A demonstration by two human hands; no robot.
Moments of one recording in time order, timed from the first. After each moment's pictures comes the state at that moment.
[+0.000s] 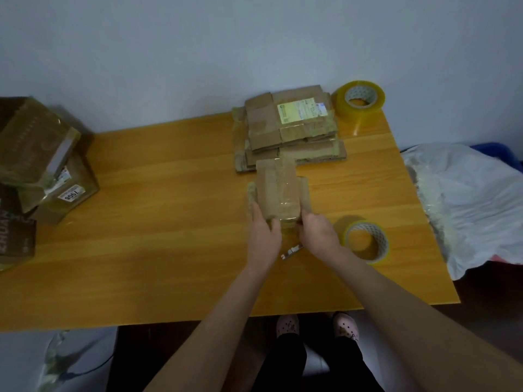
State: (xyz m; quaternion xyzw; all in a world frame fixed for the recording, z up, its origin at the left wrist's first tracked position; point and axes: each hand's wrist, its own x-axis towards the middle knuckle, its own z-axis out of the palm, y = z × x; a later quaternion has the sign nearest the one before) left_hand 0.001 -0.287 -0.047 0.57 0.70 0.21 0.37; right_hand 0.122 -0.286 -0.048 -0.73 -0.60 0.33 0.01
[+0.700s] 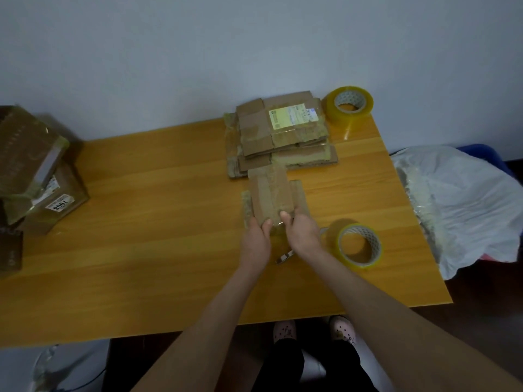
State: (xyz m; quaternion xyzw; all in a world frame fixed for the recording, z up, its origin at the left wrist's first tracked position) left_hand 0.001 -0.281 -0.055 0.57 0.69 0.20 0.40; right_hand 0.106 -0.276 -0.052 -0.77 -0.46 0.40 0.17
